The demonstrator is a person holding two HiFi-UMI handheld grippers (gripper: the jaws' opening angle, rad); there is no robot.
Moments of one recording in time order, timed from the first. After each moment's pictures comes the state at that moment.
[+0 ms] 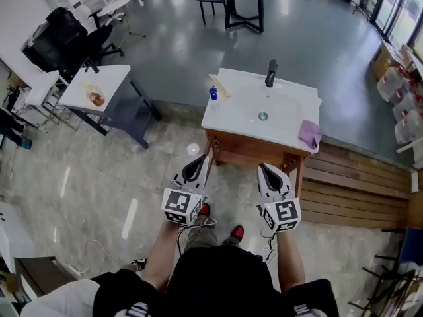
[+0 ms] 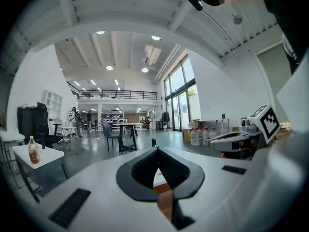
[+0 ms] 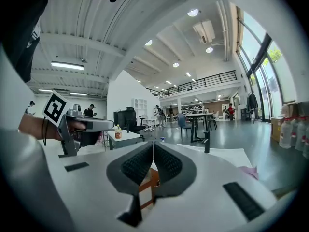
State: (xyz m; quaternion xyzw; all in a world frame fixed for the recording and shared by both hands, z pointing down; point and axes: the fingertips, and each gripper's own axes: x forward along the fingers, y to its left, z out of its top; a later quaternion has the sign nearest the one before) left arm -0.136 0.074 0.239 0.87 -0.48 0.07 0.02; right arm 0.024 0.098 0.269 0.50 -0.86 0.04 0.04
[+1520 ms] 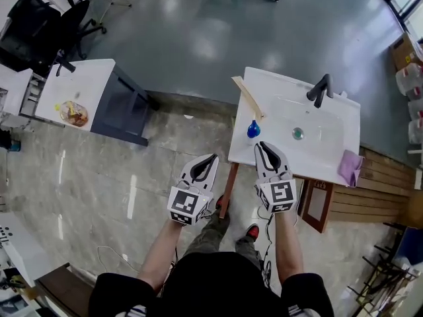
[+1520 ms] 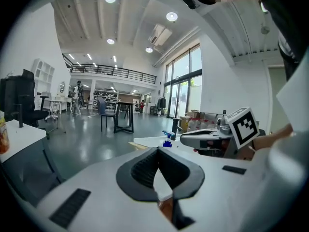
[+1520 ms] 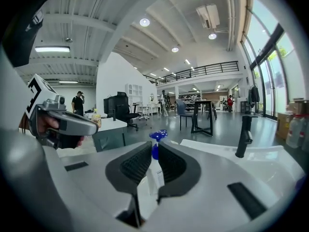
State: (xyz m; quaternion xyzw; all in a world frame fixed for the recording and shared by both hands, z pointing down) left arm -0.250 -0.188 0.363 0.89 -0.42 0.12 0.13; right arm -0.126 -0.217 0.381 0.51 -0.85 0.08 0.10
